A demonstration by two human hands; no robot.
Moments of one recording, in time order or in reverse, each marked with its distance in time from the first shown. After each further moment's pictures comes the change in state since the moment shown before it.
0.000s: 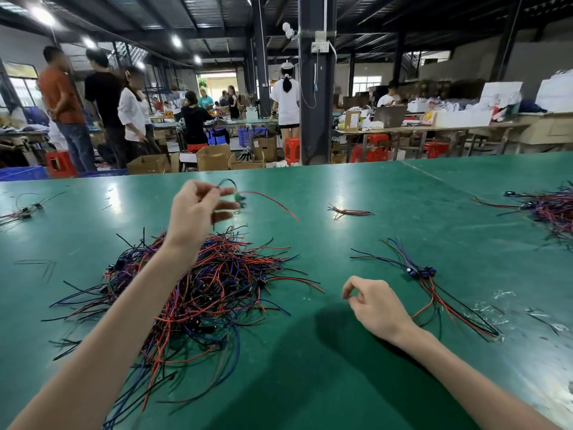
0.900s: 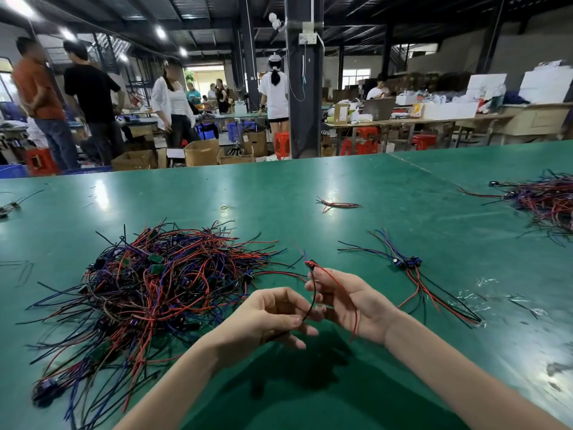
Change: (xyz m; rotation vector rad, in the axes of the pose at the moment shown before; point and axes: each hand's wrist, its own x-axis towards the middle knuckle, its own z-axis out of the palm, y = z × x) left_hand -0.107 -0.074 0.054 -0.302 -0.786 -0.500; right_hand -0.011 -0.045 -0.016 1.464 -0.403 0.437
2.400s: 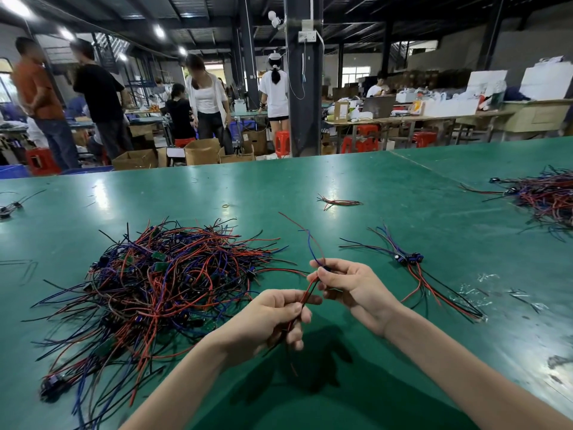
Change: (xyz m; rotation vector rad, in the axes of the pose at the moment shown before) left_hand 0.002 0.000 0.013 -0.034 0.012 -0.068; right_hand 0.002 0.001 -0.003 -0.152 0.109 -0.255
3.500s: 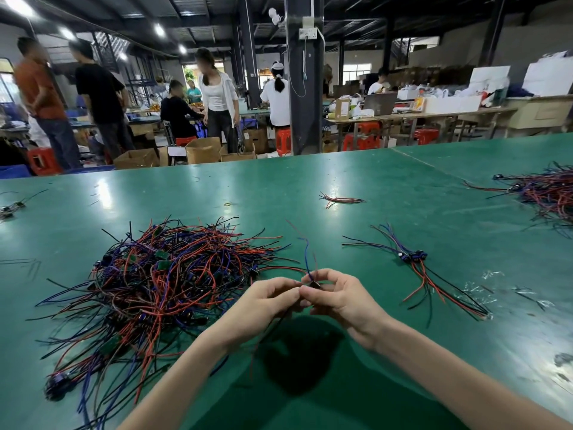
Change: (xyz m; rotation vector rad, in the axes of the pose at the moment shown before) left_hand 0.003 0.004 -0.018 0.439 0.220 0.097; right_hand -0.012 0.018 0.019 -0.075 -0.025 0.013
